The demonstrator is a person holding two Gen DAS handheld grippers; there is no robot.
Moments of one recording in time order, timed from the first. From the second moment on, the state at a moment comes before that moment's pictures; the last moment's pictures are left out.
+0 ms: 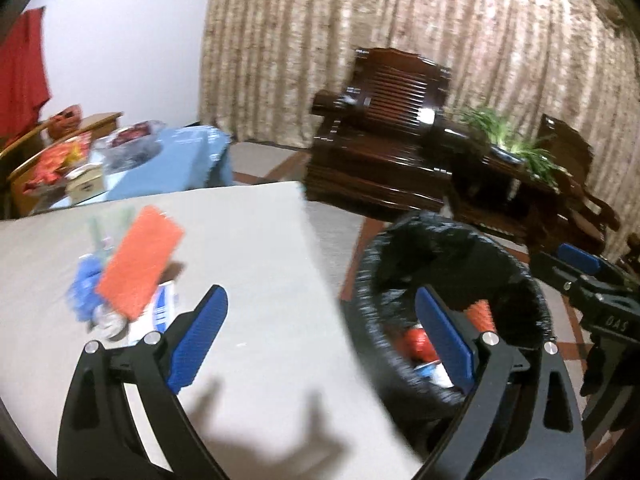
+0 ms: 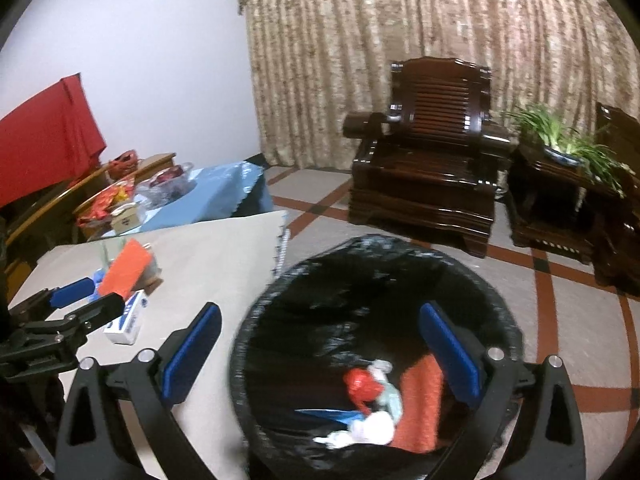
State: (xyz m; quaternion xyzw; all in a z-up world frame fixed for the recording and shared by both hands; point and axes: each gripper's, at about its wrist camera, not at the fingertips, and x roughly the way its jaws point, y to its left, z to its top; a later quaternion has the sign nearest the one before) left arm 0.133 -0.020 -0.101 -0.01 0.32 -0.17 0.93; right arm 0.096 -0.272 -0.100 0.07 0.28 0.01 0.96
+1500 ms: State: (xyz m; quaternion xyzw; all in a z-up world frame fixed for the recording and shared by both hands) left arm 0.149 0.242 -0.170 -0.04 0.36 0.06 0.93; right arm 0.206 0.011 -0.204 0.00 0.38 0.16 0.91
